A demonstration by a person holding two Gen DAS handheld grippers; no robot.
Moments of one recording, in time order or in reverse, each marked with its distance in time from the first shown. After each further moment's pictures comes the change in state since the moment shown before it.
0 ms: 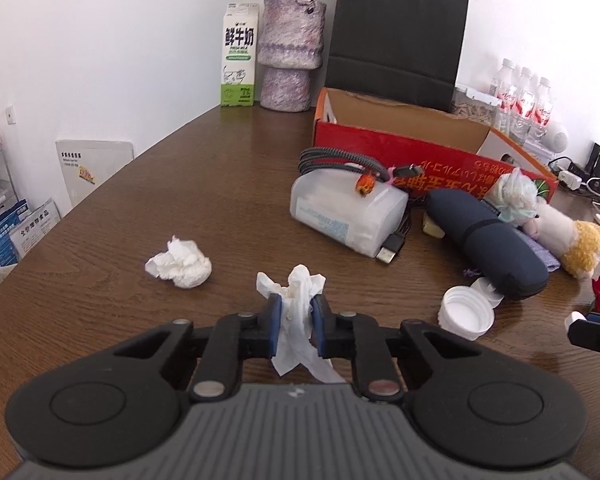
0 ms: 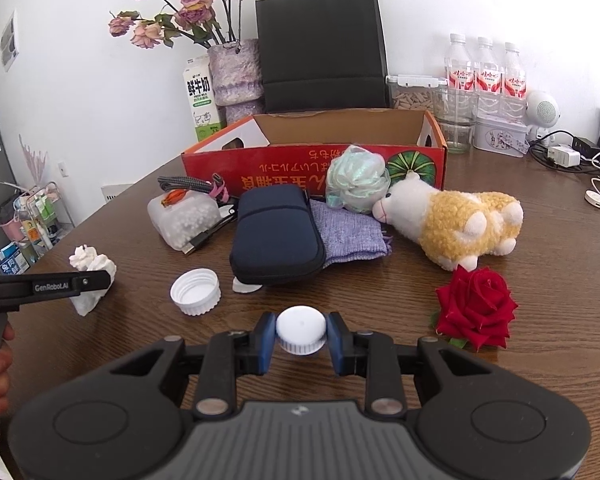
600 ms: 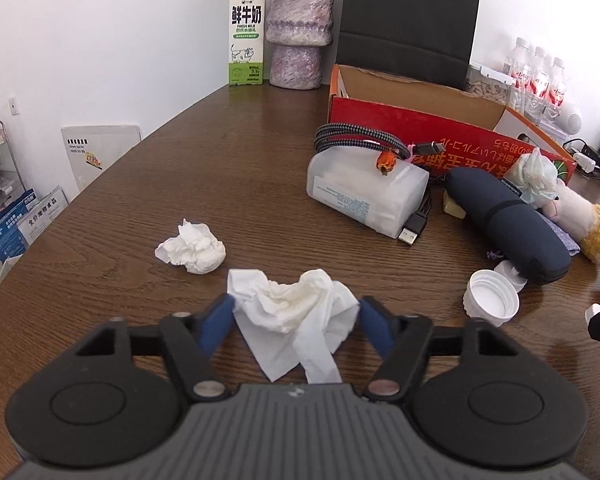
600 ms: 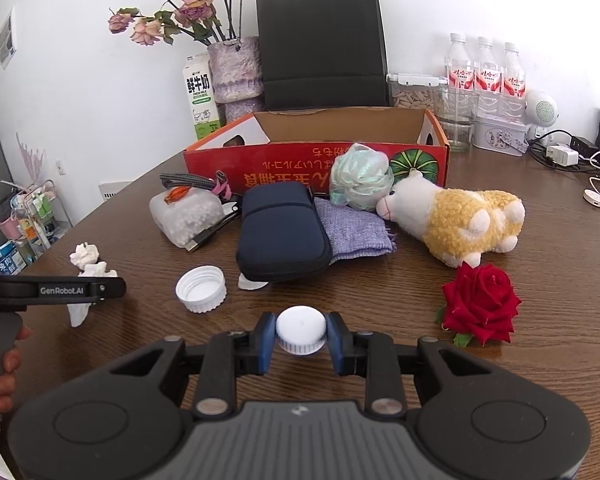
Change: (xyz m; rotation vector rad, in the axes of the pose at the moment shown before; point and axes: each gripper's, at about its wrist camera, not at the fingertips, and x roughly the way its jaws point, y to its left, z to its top) left arm 0.013 0.008 -0.003 0.009 0.069 0.040; right arm 0.000 0.005 -0.003 0.008 0.016 -0.011
